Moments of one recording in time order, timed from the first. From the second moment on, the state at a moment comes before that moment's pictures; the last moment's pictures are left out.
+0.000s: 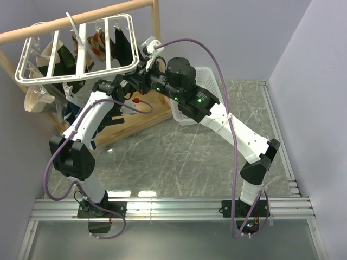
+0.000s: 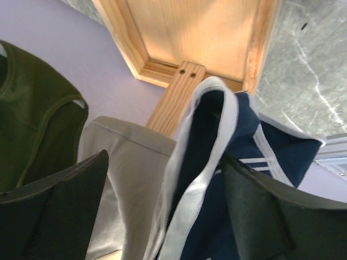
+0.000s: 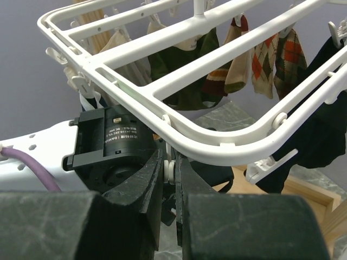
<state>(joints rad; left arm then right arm) -0.30 1.70 1.69 -1.35 -0.56 0.95 0.92 1.79 2.09 -0.22 -0.12 0.11</state>
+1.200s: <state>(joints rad) -0.46 0.78 1.14 -0.91 -0.10 1.23 0.91 1.77 2.05 -0.18 -0.06 0.19</state>
